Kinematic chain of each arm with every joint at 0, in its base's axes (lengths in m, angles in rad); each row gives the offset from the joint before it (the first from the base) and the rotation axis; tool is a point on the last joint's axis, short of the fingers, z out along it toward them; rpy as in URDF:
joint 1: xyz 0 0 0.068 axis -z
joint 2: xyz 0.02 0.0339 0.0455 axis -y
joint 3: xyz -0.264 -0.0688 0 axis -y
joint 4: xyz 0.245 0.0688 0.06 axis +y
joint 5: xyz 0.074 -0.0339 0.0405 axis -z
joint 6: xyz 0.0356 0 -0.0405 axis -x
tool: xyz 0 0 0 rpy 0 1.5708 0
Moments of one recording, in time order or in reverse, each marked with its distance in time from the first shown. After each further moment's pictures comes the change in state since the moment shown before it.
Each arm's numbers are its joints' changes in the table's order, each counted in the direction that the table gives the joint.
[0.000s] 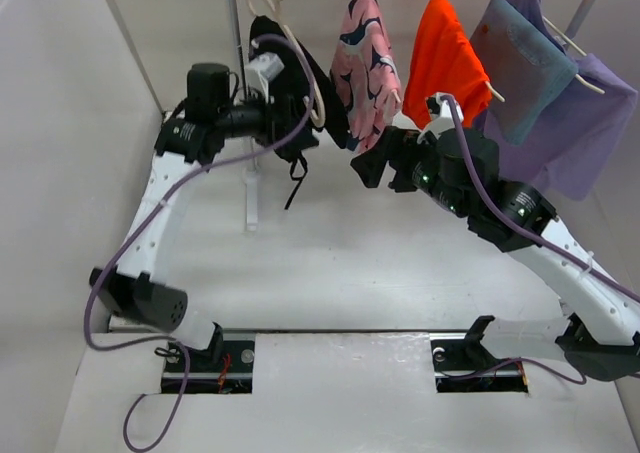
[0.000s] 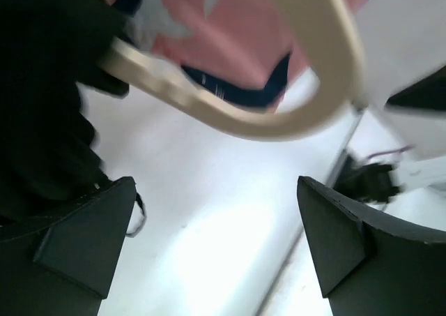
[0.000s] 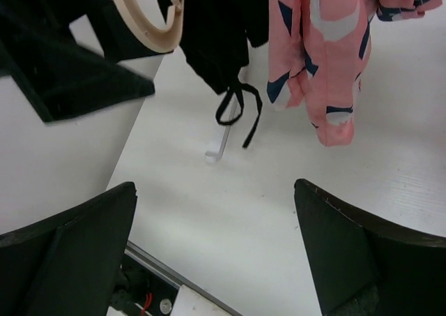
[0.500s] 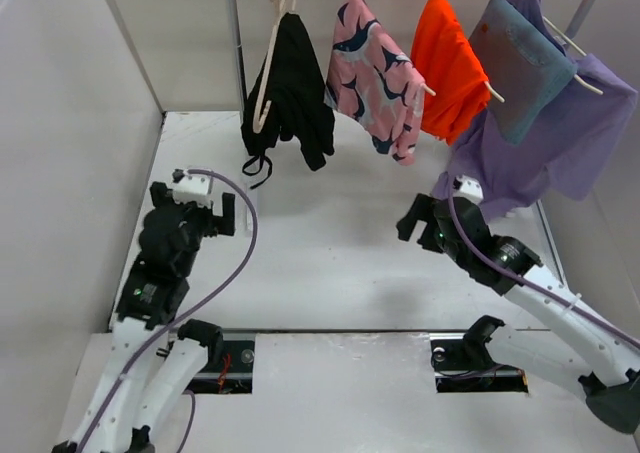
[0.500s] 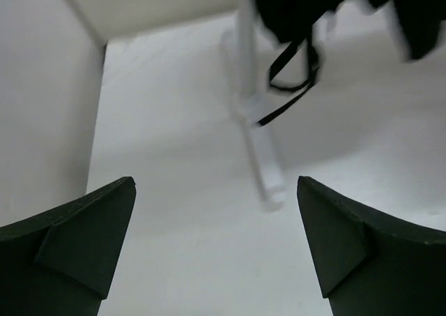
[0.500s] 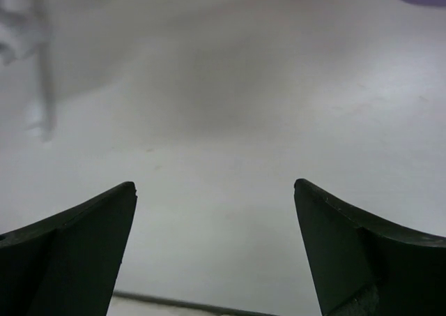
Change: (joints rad) left arm 0.028 0.969 -0.921 -0.178 -0.908 -0.317; right arm 0.114 0.307 -0.659 0.000 0.102 -0.168
